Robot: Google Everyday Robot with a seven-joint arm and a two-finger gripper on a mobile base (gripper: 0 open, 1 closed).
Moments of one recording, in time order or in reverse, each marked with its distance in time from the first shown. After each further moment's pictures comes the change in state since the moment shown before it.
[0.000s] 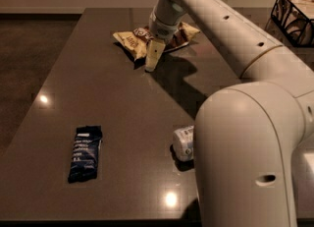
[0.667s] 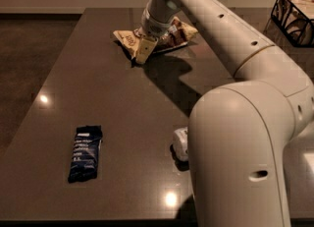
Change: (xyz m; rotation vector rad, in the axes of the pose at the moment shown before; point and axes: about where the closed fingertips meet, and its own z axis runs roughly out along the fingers) arm -0.033 -0.001 0.000 -0.011 -0.068 0.001
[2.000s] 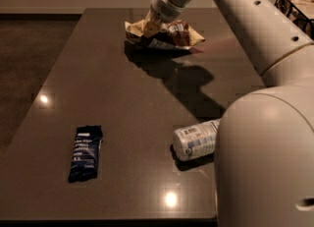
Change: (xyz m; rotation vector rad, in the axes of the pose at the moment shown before) arm -0.013 0.009 -0.076 0.016 -0.136 0.117
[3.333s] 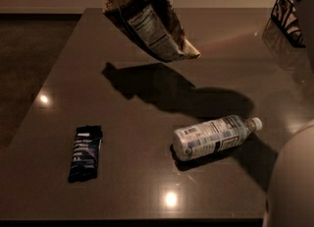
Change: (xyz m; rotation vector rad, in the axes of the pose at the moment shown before) arm -0.079 0.064 -0.150 -0.061 -0.298 -0.113
